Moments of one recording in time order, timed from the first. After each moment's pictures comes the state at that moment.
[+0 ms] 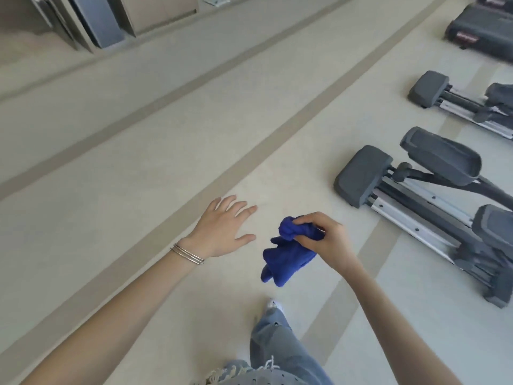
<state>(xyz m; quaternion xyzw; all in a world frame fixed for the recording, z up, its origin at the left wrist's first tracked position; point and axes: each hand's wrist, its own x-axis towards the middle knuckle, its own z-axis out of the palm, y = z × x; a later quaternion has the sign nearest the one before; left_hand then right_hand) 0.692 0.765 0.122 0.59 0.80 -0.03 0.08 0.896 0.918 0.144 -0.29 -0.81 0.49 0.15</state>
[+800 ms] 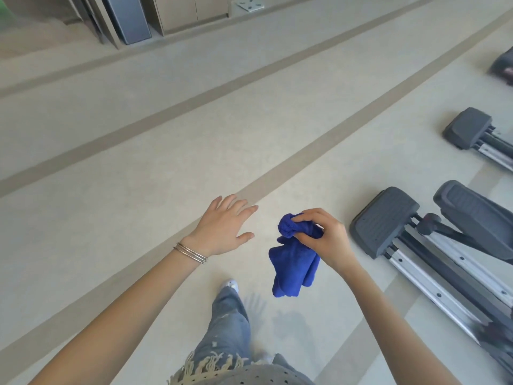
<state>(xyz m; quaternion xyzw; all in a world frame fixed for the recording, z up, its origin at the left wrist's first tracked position) 0.515 0.905 0.115 0.54 0.84 -0.02 0.09 0.693 1.081 0.136 -0.23 -0.84 0.47 0.14</state>
